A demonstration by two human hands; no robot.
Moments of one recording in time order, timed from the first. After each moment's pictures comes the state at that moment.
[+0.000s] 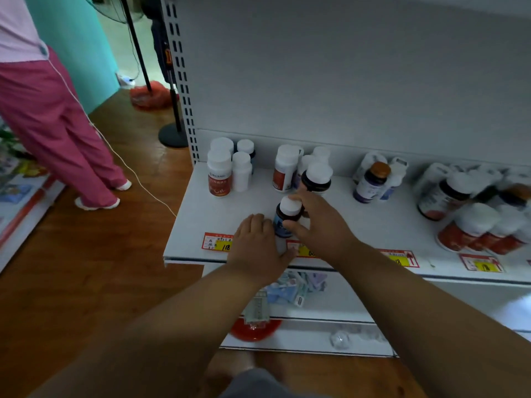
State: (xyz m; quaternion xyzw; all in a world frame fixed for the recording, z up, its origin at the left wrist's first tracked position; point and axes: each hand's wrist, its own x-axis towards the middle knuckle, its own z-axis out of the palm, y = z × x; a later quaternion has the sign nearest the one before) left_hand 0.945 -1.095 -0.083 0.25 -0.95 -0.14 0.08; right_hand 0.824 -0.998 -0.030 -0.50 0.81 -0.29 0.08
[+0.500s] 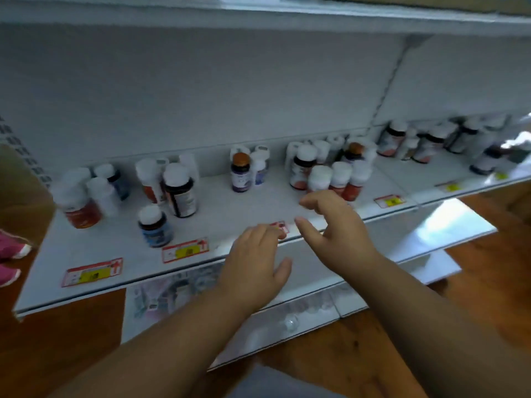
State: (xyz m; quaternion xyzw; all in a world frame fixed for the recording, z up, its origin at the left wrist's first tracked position) left_hand 0.881 -0.900 -0.033 0.01 -0.96 -0.22 0.18; right_hand 0.793 -0.750 0.025 -0.36 0.86 -0.33 -0.14
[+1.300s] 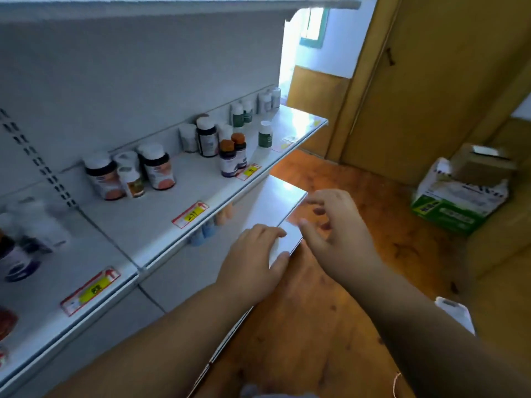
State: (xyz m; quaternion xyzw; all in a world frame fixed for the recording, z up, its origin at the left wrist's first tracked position) left_hand 0.554 -0.396 -0.028 -0.25 -0.91 -0.33 0.04; right_hand 0.589 -0.230 0.032 -0.03 0.92 -0.31 -0.23
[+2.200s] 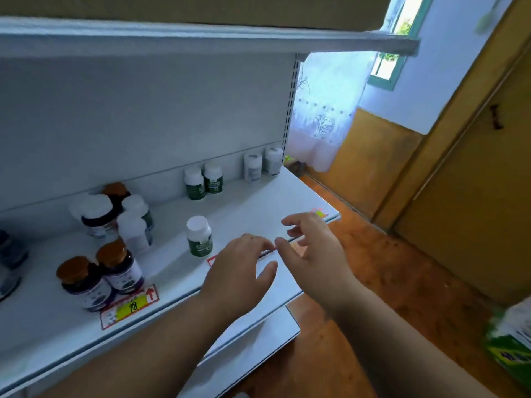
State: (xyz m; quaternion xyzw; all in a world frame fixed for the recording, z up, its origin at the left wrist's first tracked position) left_hand 0.174 -0.126 -0.024 -0.05 -0.94 -0.32 0.11; right_hand 0.147 0.031 0.014 -0.17 0.89 -0.41 -0.10
